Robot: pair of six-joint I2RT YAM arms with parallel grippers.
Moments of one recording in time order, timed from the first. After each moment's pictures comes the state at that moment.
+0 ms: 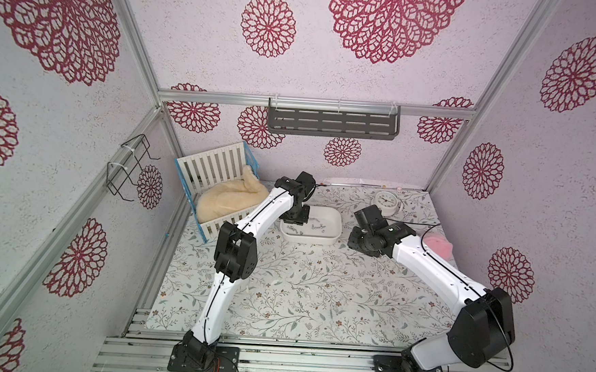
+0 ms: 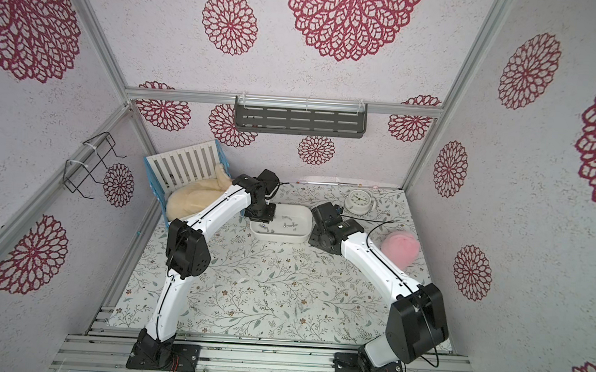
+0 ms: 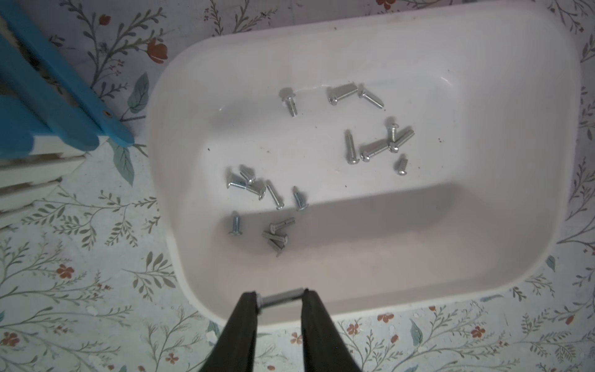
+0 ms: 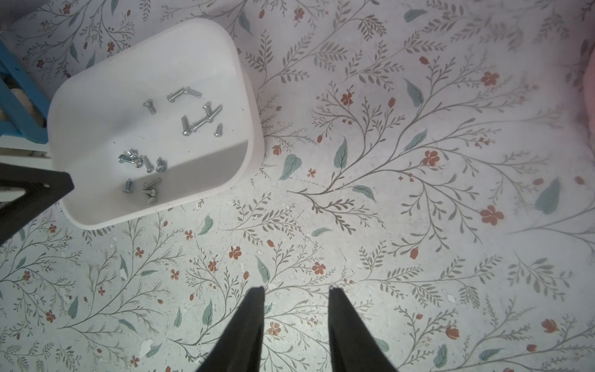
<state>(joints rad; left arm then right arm) -0.52 2.39 2.33 -1.23 -0.07 -0.39 0.47 1.50 1.26 -0.81 0.16 0.74</state>
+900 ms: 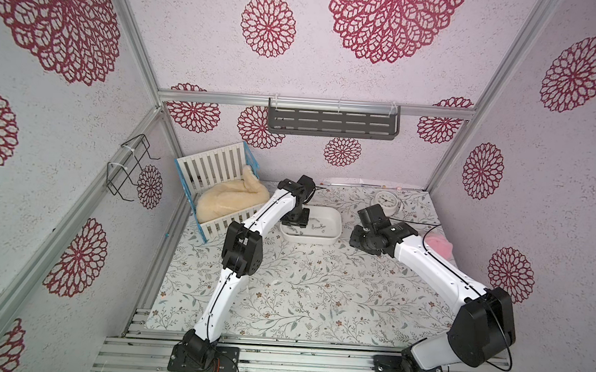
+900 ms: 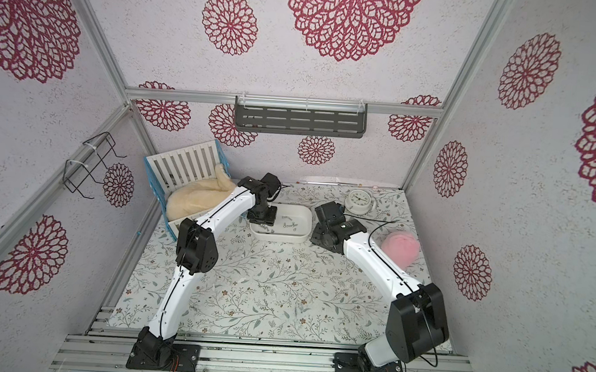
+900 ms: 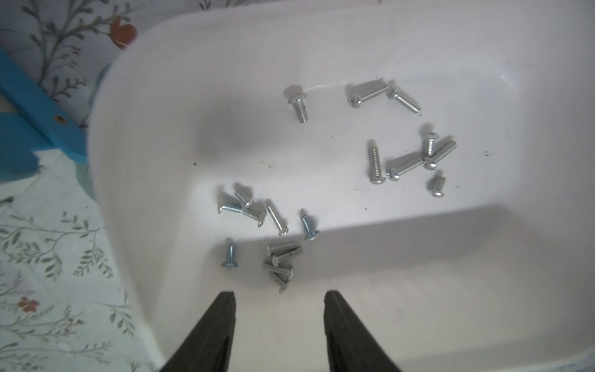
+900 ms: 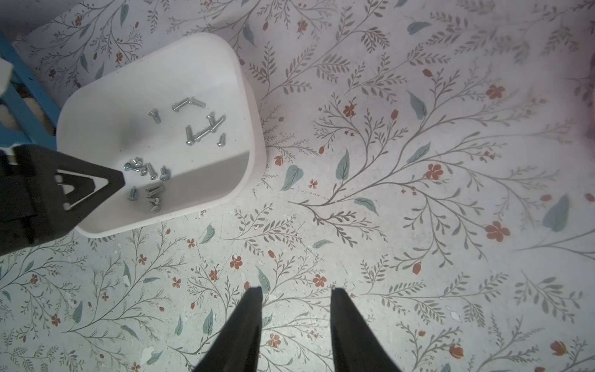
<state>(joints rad) -0.51 2.44 2.39 -1.26 -0.07 -0.39 0.43 1.50 1.24 -0.77 0.14 0.70</state>
